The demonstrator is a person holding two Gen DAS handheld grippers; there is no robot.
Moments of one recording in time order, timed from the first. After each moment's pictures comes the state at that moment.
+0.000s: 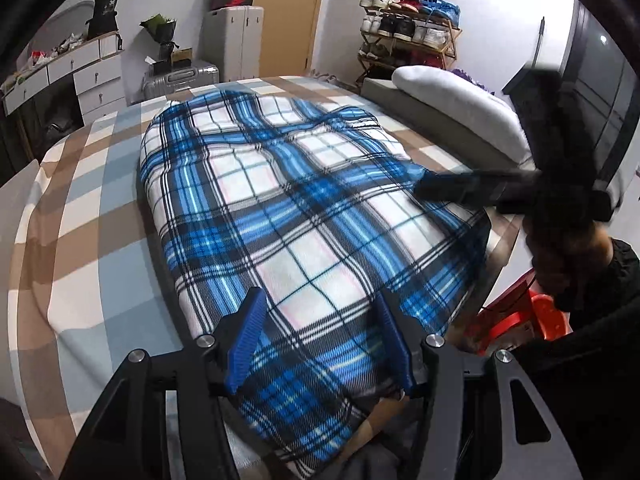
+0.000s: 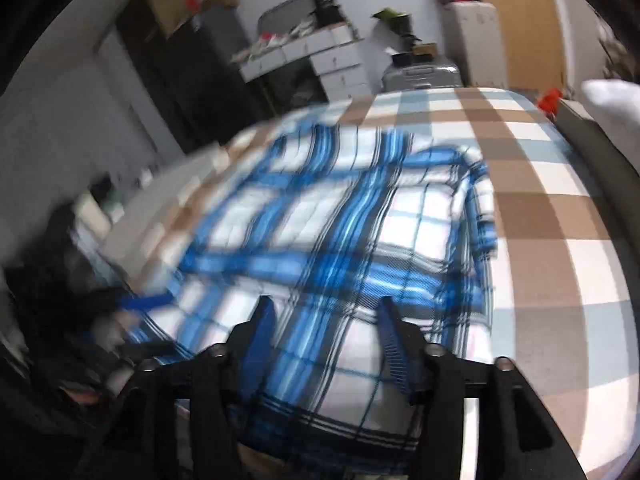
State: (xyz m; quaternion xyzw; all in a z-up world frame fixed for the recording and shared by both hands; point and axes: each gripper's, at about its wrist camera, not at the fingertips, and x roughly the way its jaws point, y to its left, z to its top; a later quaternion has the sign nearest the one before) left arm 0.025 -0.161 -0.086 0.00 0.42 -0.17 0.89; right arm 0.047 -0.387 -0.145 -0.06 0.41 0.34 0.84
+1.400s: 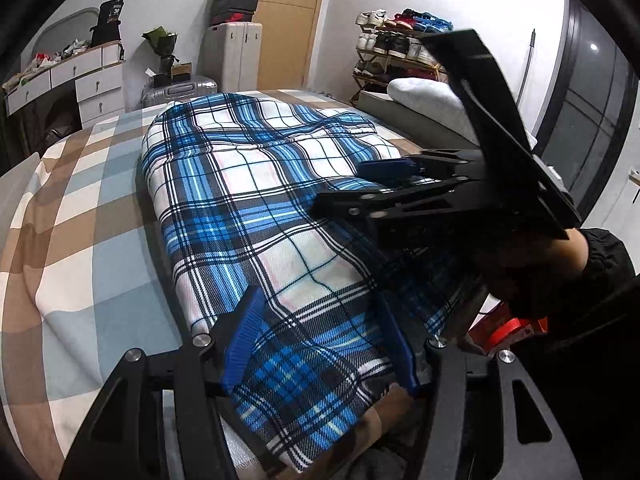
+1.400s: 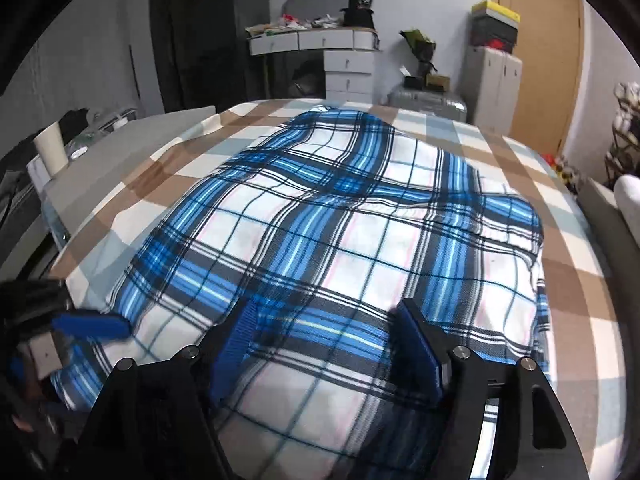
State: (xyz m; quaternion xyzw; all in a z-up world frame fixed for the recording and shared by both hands) left arm 0.013 -0.153 -0.097 -0.01 0.38 -0.19 0.91; right arm 0.060 -0.311 -0.145 -0.13 0.35 0.33 0.87
